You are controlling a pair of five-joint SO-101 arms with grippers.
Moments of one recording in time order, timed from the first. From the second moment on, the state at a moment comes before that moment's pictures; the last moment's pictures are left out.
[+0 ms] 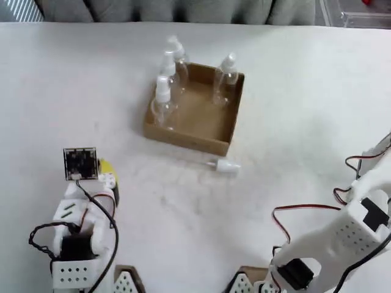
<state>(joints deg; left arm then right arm) -9.0 -100.4 97.2 46.6 1.9 43.5 24.3 -9.5 73.5 30.2</state>
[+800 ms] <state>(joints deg) -9.0 -100.4 97.2 46.6 1.9 43.0 27.8 -9.5 68.4 33.1</state>
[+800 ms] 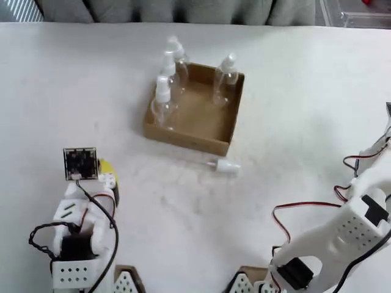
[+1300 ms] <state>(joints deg) -8.9 -100.4 97.2 46.6 -0.4 42.9 28.0 -15.3 81.8 33.3</state>
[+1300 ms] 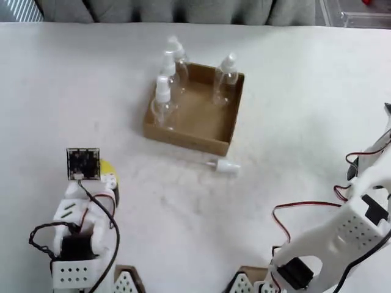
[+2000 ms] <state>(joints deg) 9.8 -100.4 82.4 66.2 -21.5 46.5 27.5 -15.4 83.9 37.8</state>
